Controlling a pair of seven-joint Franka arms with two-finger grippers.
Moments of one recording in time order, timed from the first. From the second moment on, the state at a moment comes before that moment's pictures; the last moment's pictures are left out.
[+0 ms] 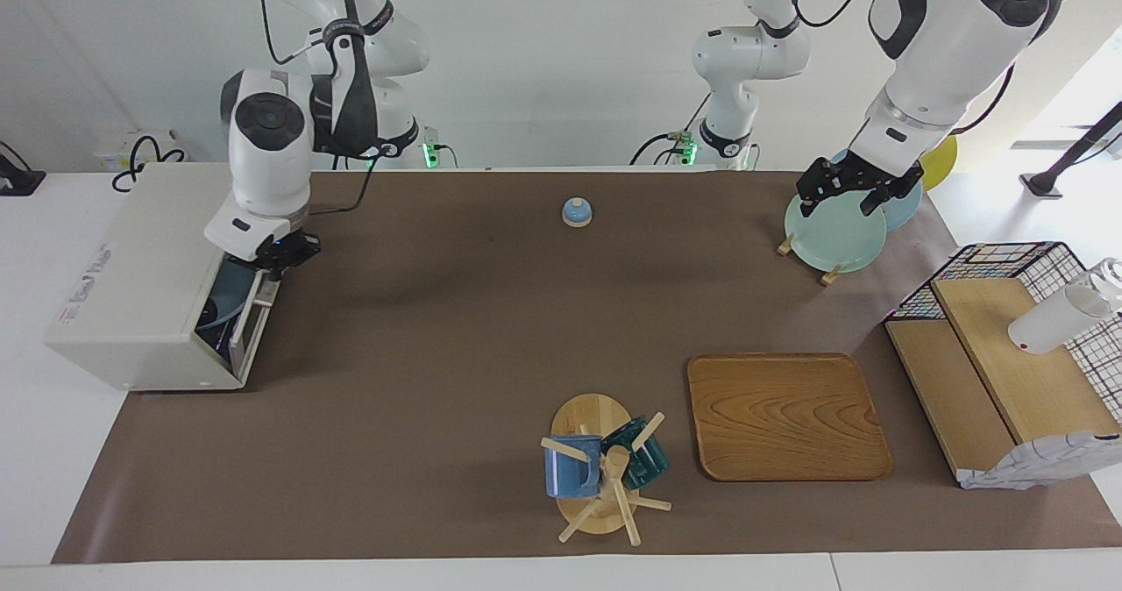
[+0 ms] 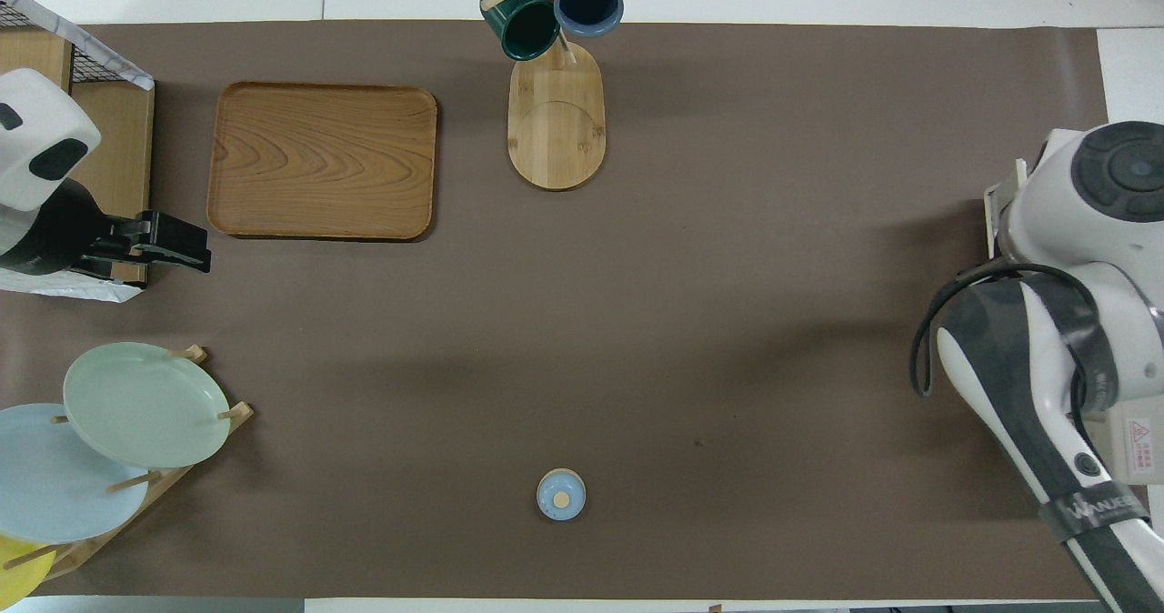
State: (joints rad) left arm -0.06 -0.02 -0.07 -1.68 -0.03 1.58 -0.08; right arm 0.05 0.00 -0.06 -2.01 -0.41 1.93 -0.22
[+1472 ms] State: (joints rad) left arm -0.06 -0.02 -0.07 -1.68 -0.03 1.58 -0.08; right arm 0.00 -0.05 -0.07 -1.68 -0.08 1.50 -0.28
